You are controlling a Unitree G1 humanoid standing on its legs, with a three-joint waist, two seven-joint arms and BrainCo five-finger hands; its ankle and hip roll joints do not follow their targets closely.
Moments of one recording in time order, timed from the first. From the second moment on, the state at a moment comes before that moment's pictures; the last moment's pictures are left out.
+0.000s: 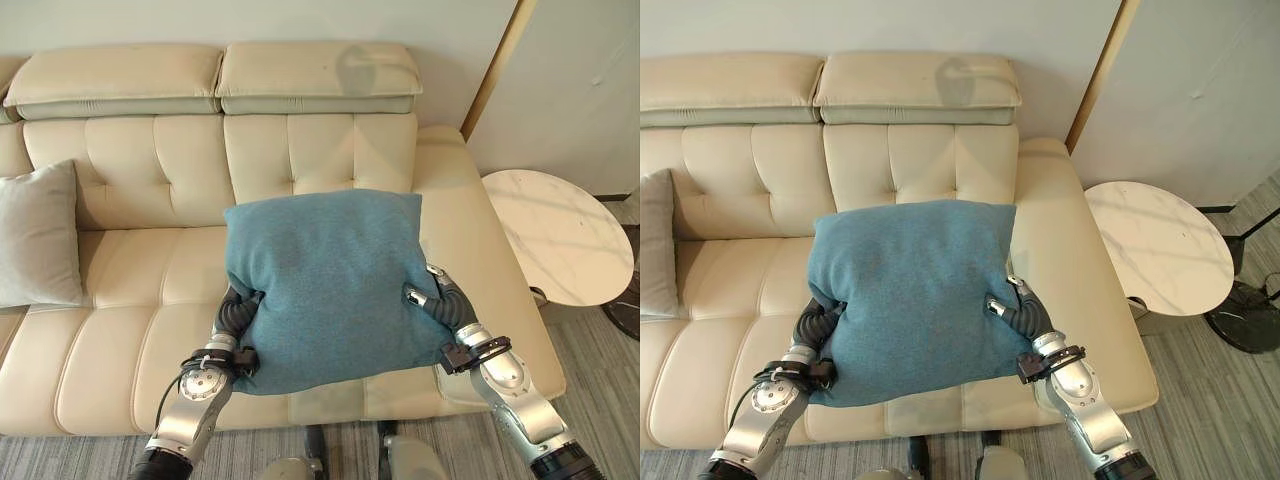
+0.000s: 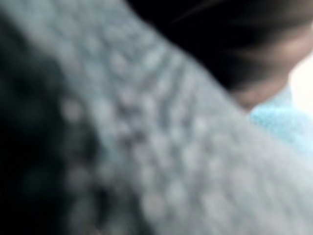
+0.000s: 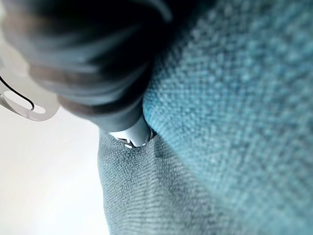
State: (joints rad) left arm 0.01 0.43 -0.22 0.17 -0.37 -0.21 0.16; right arm -0.10 -0.45 0.34 0.00 0.29 -0.19 0.01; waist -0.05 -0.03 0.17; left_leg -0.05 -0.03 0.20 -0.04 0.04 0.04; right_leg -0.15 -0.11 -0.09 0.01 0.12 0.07
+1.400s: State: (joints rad) left arm -1.34 0.63 -0.54 1.14 -0.42 -0.23 0.32; right arm -1.38 -0.53 0.56 0.89 0.45 -0.21 -0.33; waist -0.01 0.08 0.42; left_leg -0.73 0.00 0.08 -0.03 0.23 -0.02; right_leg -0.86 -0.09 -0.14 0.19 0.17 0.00
